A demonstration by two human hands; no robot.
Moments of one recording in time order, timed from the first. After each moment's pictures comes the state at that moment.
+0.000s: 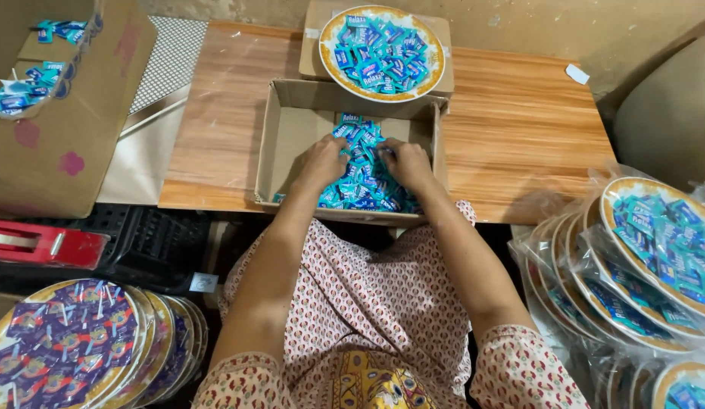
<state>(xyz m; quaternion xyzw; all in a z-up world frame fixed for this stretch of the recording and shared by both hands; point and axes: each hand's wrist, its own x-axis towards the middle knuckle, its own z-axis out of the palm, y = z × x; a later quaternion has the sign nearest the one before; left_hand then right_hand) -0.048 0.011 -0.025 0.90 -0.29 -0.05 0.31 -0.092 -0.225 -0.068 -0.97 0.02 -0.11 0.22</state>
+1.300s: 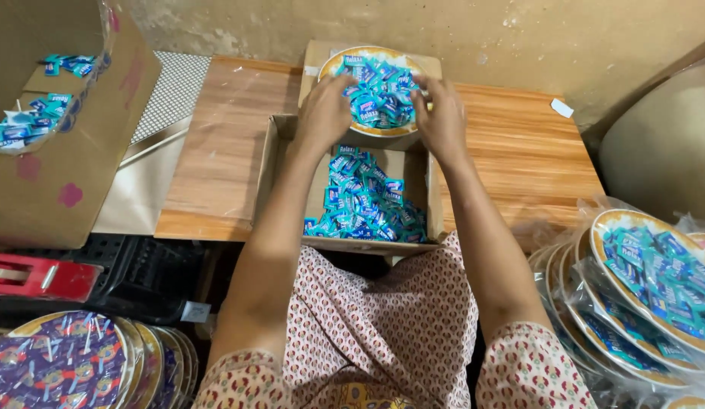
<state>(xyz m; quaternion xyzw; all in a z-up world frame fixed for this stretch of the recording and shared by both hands) 0.019 -0.027 0.083 0.85 -0.31 0.14 0.40 -0.058 -0.254 0.081 -0.90 -0.04 -0.37 0.24</state>
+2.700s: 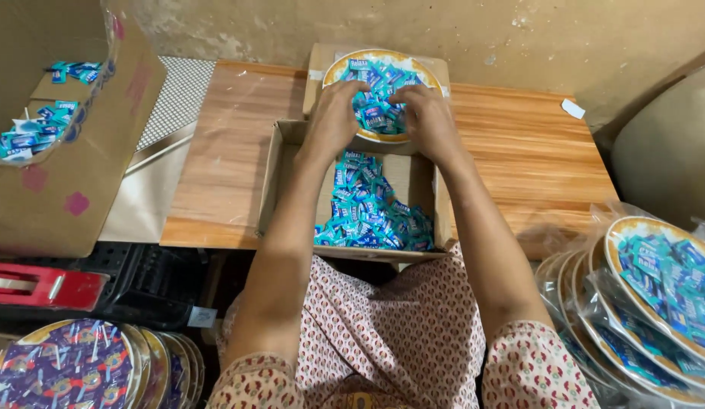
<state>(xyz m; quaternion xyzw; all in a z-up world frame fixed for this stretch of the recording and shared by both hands) 0.022 -0.027 0.084 0.79 -0.39 0.20 0.43 -0.030 -0.249 0.074 -0.91 -0.16 -0.33 0.19</state>
